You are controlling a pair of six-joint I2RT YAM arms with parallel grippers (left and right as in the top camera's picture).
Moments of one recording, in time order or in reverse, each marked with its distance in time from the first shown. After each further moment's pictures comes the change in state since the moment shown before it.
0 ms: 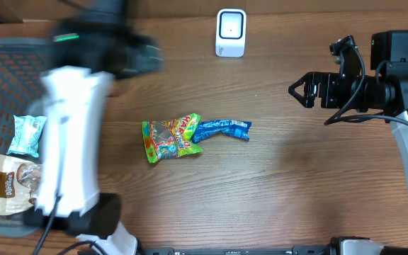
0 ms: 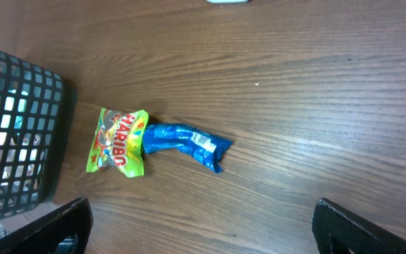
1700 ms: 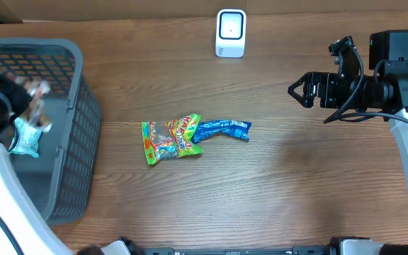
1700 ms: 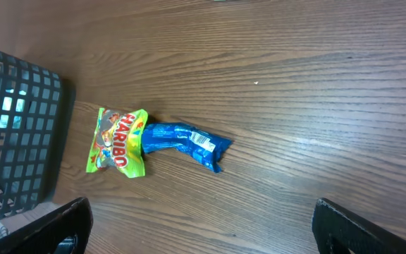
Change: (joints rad) left arm 0.616 -0.389 -0.502 0.397 0.253 0.194; right arm 0.000 0.013 0.000 0.001 0.000 0.000
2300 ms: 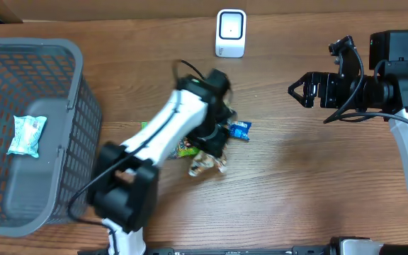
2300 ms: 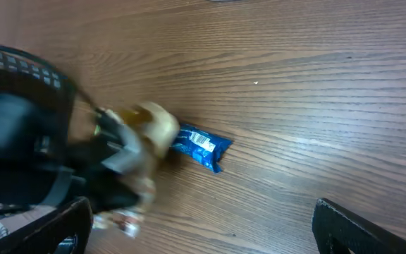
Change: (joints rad) left arm -1.054 0.523 -0.334 -0.010 0.066 0.274; right arm 0.000 0.000 0.000 0.002 0.000 0.000
